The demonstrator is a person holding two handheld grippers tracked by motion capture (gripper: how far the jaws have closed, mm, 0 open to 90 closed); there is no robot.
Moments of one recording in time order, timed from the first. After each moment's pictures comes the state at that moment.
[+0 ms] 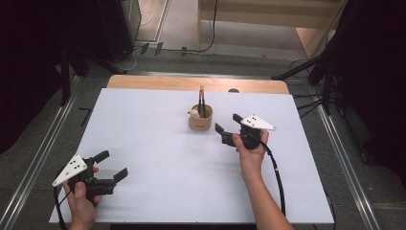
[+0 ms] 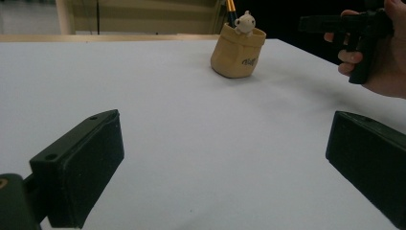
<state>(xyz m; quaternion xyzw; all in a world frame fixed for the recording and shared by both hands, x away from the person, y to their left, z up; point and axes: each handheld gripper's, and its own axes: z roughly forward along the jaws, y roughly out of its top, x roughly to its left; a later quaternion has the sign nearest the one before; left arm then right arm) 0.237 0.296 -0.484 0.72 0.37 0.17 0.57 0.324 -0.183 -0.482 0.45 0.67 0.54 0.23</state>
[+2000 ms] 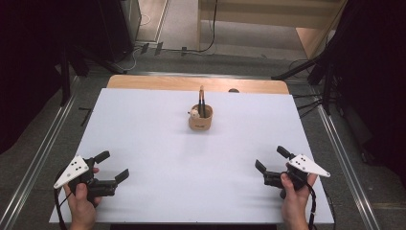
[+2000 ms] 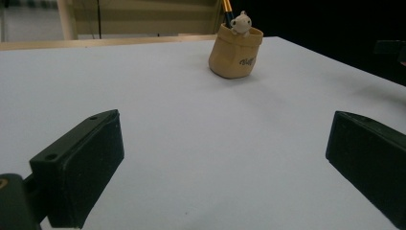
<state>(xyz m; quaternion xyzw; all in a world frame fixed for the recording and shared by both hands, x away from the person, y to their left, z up) 0.232 0.291 -0.479 0.72 0.36 0.18 0.56 0.207 -0.285 -0.506 0.46 0.66 0.54 0.26</state>
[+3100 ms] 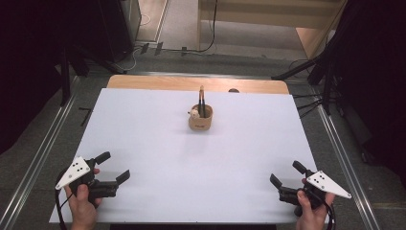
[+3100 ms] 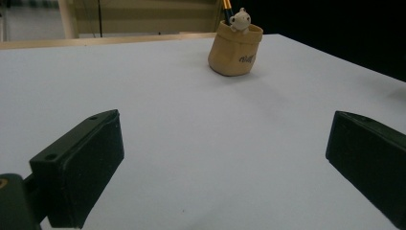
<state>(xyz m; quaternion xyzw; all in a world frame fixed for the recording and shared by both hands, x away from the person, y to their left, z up) 0.230 0.288 -0.480 0.72 0.36 0.18 0.56 0.160 -0.313 -0.512 0.49 0.64 0.52 0.27</state>
